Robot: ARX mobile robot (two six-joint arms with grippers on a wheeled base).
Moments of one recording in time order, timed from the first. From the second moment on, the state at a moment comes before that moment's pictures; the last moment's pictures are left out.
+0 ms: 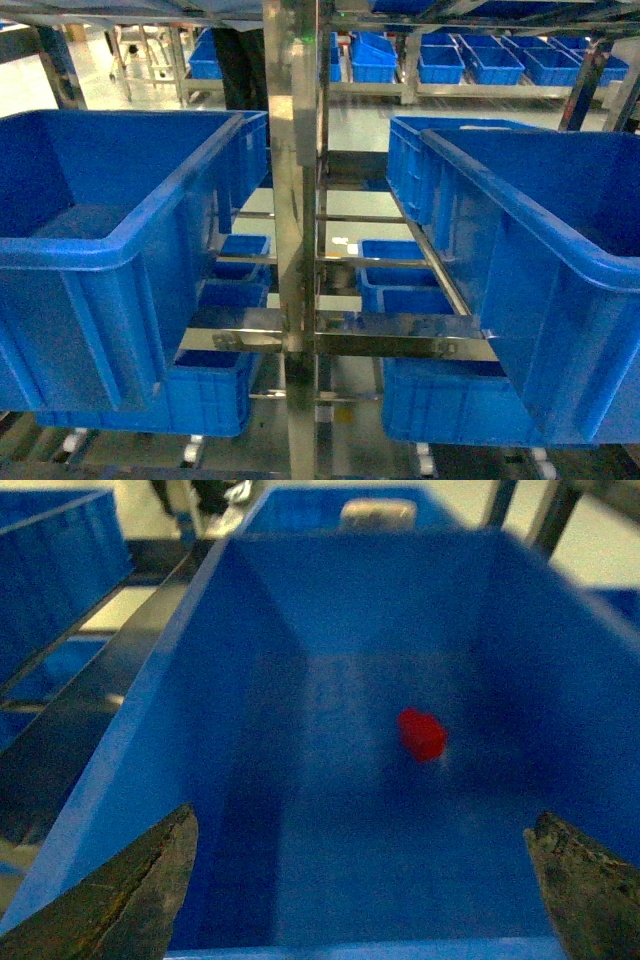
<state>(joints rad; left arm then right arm) 0.02 1.06 0.64 0.32 -0.10 0.16 -0.10 1.21 0.61 0.26 -0.11 -0.01</state>
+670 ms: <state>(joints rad) 0.02 1.06 0.64 0.32 -0.10 0.16 0.00 1.00 0.60 0.15 -0.01 -0.05</state>
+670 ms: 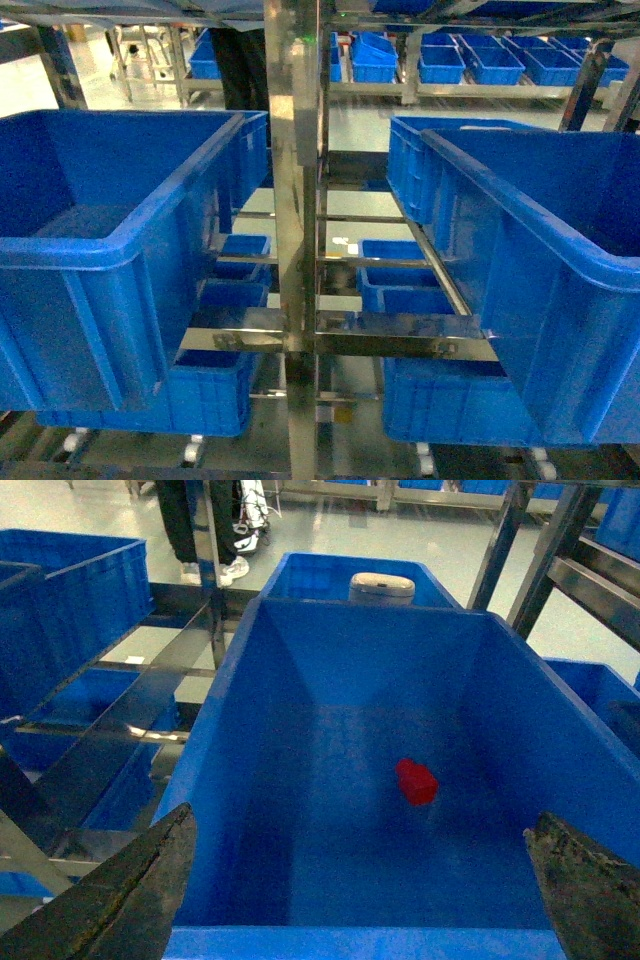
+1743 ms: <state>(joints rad) 0.20 1.88 1.16 0.32 -0.03 0.43 0.00 1.00 0.60 0.15 -0.01 -0.05</state>
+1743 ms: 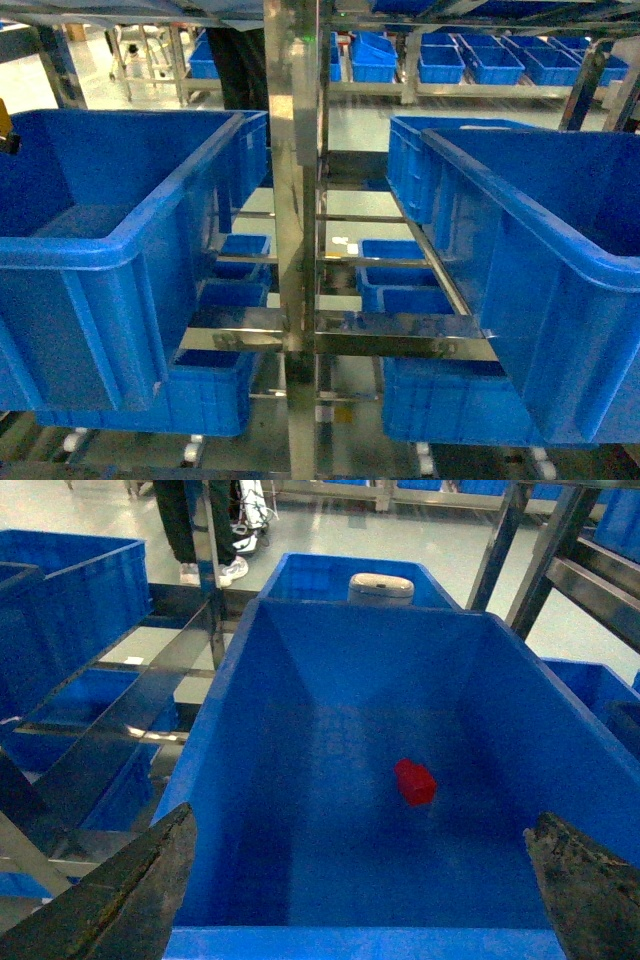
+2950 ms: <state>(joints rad) 0.24 2.07 1.38 0.27 0.16 0.37 0.00 1.00 0.60 0.15 -0.01 -0.05</state>
